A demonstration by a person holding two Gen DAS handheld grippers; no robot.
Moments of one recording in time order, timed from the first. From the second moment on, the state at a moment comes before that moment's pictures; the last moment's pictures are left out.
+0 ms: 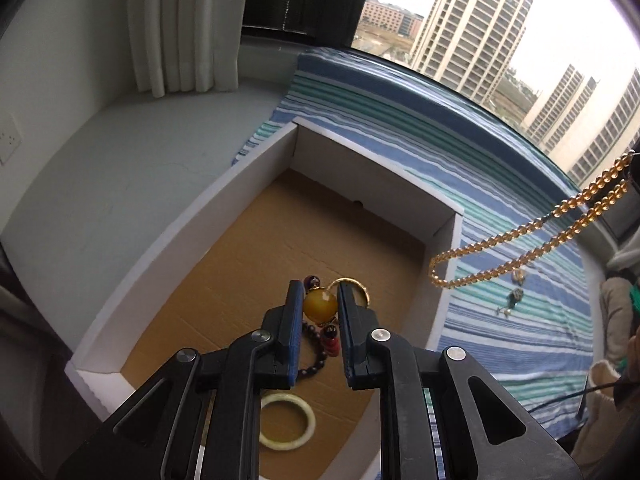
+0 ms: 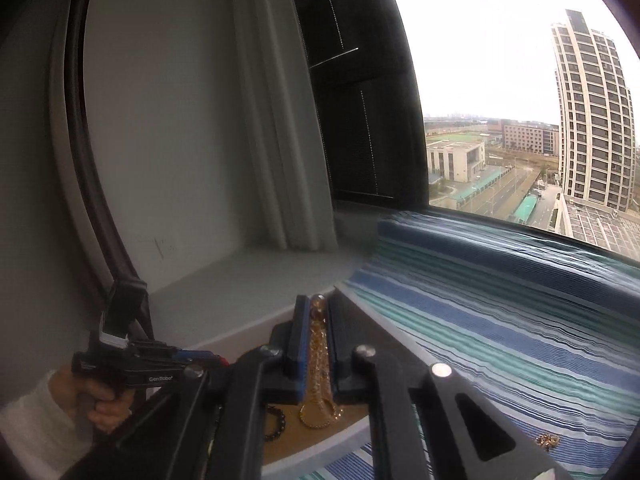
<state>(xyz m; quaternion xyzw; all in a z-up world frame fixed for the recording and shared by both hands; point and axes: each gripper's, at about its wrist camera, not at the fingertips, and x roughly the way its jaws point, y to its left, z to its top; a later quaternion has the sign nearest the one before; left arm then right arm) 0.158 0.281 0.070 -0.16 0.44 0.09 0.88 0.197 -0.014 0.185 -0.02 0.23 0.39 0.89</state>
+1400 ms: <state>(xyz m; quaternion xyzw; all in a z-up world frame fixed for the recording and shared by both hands) 0.105 0.098 0.015 -0.06 0.45 -0.03 0.89 0.126 -0.093 -0.012 -0.08 0.37 0.24 0.89</state>
